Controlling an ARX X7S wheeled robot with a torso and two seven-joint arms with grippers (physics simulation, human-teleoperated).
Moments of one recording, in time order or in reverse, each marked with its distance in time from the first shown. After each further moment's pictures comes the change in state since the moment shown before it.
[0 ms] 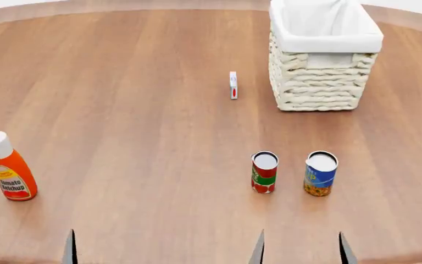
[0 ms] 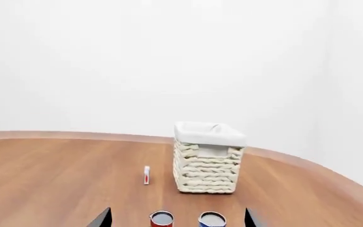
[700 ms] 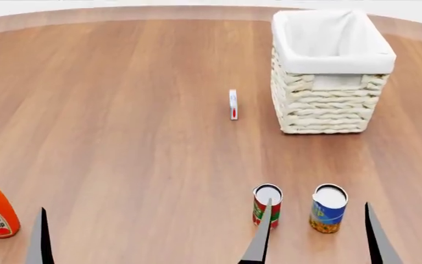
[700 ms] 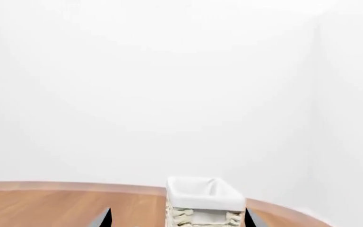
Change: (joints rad) left arm 0.026 -0.044 0.042 0.373 0.003 -0.179 -0.049; right arm 0.011 0.041 -0.045 -0.356 -0.035 0.208 0.057
